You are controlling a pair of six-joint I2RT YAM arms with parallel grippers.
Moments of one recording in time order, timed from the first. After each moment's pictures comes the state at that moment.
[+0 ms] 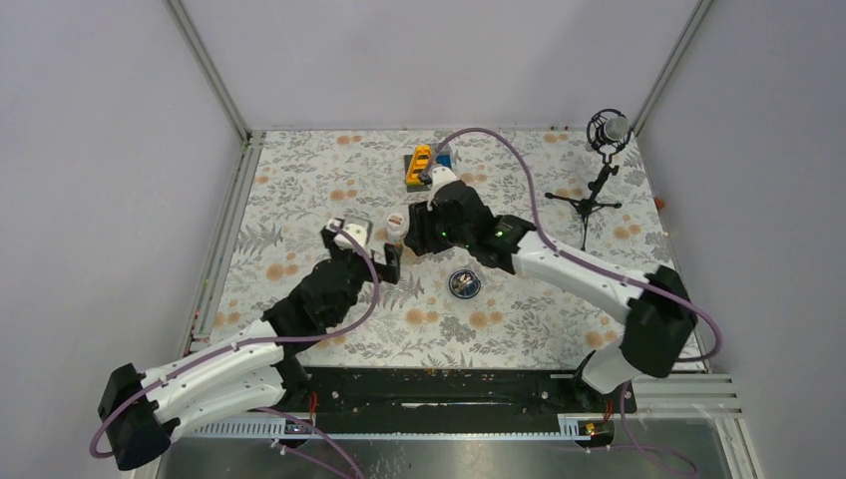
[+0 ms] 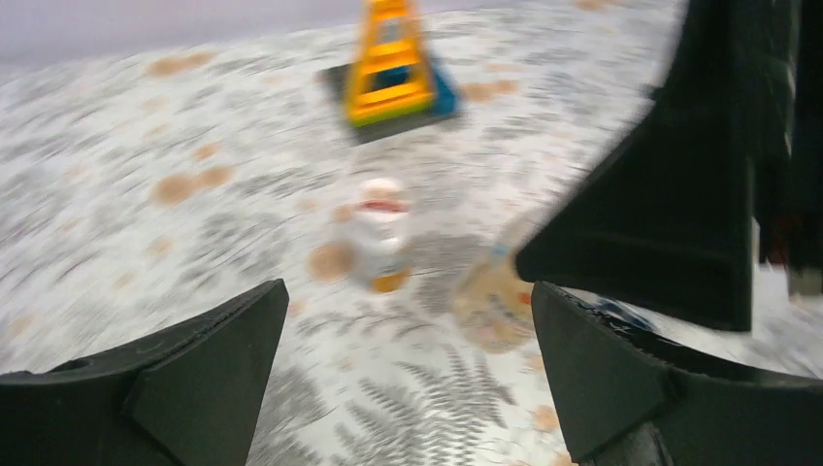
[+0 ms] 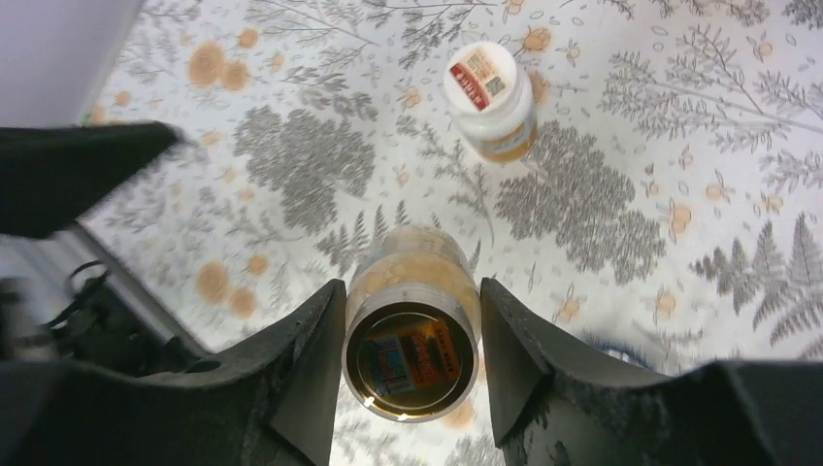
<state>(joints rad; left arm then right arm) -0.91 0.82 0.50 0.20 -0.43 -0.11 0.87 1.50 1.24 -0.33 0.03 0.44</state>
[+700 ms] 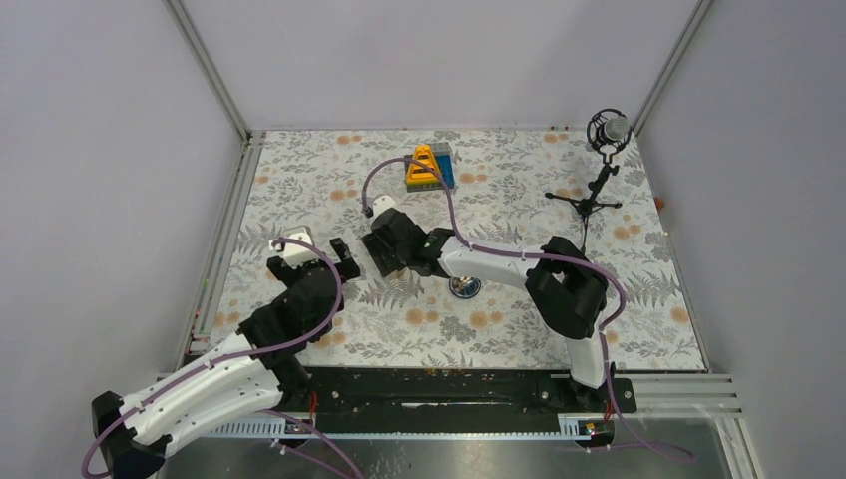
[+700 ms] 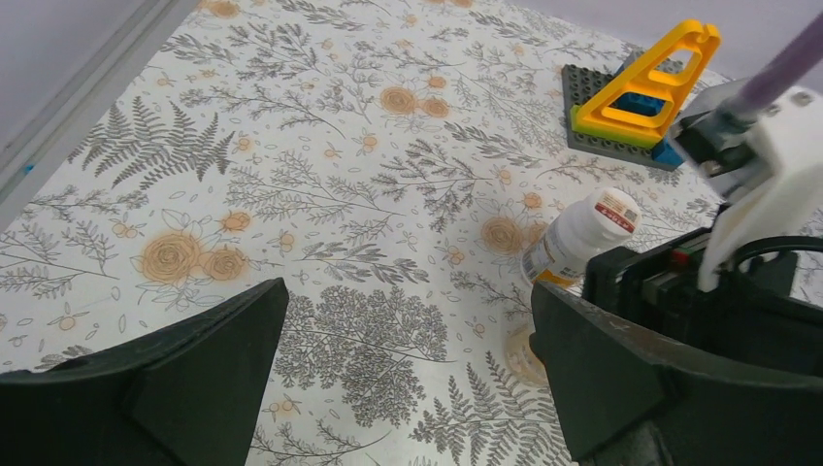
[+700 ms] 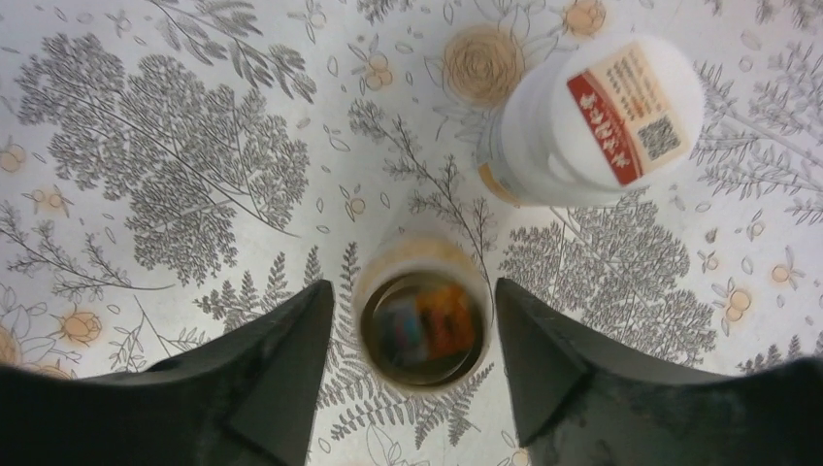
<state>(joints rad) -0.89 0.62 0.51 -0.30 -1.04 -0.57 1.01 1.97 1.44 -0.23 0.25 0.26</state>
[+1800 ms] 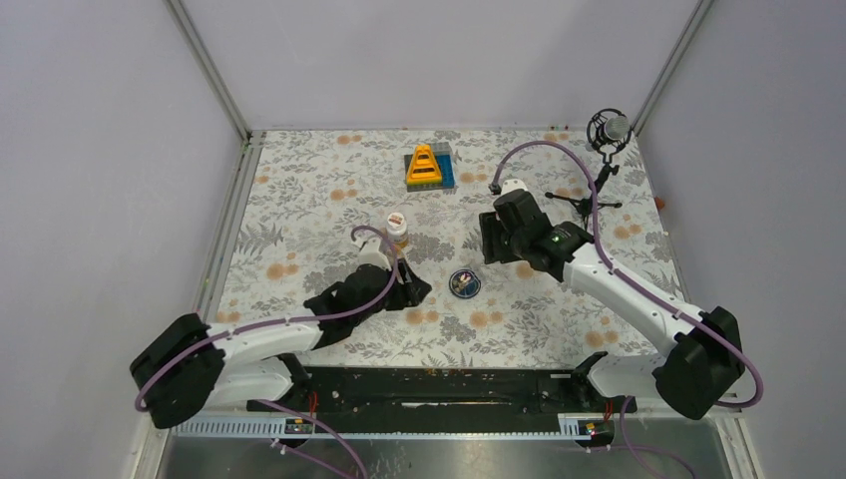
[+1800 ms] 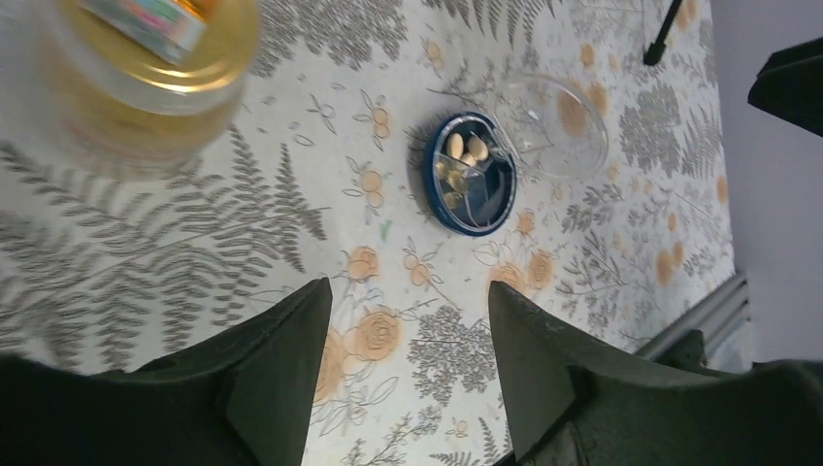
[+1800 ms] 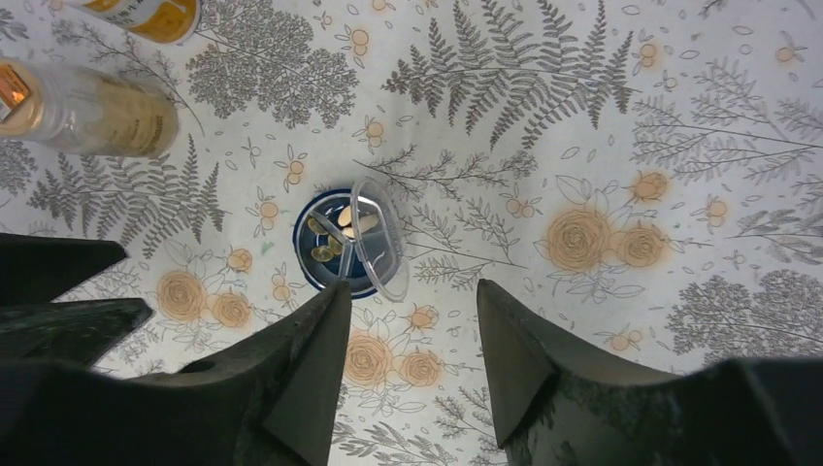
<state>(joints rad) -0.89 1.10 0.39 0.20 -0.21 -0.86 0.66 1.28 1.03 -0.60 0.21 0.36</state>
